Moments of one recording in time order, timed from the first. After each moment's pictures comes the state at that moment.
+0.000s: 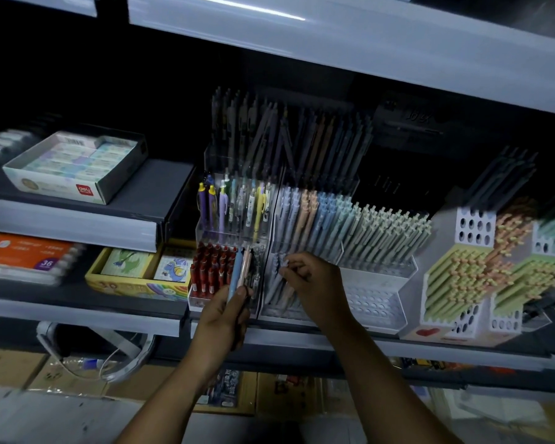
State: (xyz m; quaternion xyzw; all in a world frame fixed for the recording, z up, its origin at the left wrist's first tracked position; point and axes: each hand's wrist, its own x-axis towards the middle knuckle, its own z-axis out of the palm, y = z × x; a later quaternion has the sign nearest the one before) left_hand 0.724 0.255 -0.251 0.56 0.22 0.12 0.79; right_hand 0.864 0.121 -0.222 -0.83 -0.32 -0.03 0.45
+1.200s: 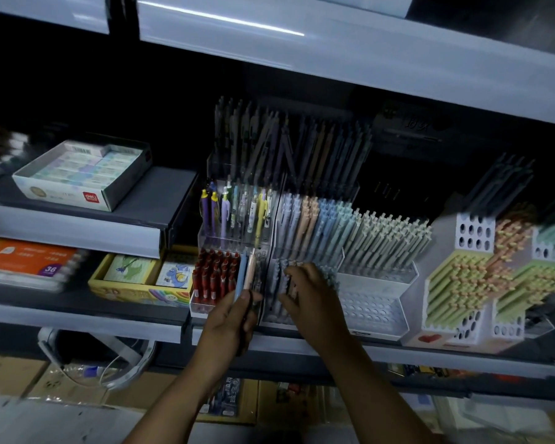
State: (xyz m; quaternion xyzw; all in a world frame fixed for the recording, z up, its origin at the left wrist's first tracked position) left_hand 0.724 0.250 -0.245 0.57 0.21 0.12 0.78; right_hand 0.853 0.115 -0.245 -0.89 -0.38 -0.09 0.22
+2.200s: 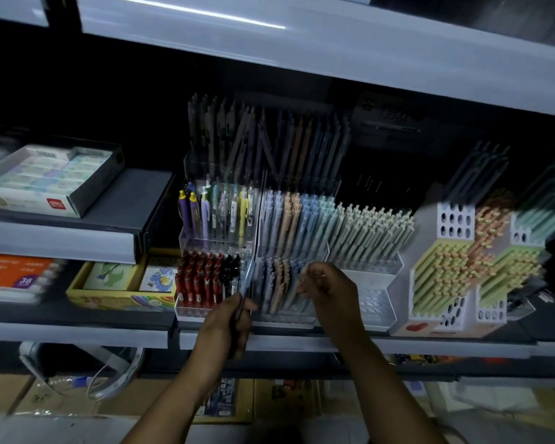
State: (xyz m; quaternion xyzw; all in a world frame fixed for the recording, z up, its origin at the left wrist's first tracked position) left_hand 0.732 0.242 -0.247 0.52 0.23 0.05 0.82; right_hand 0.865 0.074 -0.234 -0.80 -0.24 0.00 0.55
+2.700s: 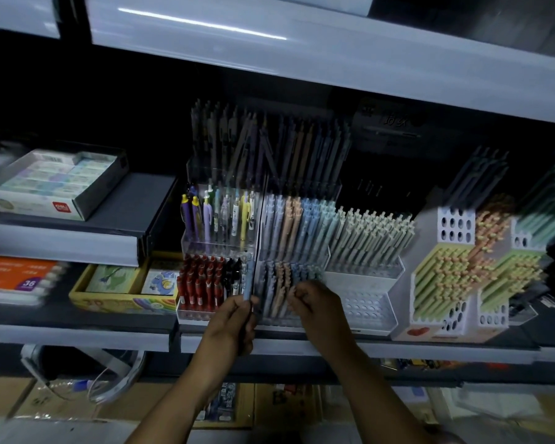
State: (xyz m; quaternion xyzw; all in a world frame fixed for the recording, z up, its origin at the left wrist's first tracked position) left_hand 0.733 0.238 -0.243 0.54 0.20 0.06 0.82; right_hand 0.863 0.082 -0.263 -0.88 -0.28 0.00 0.38
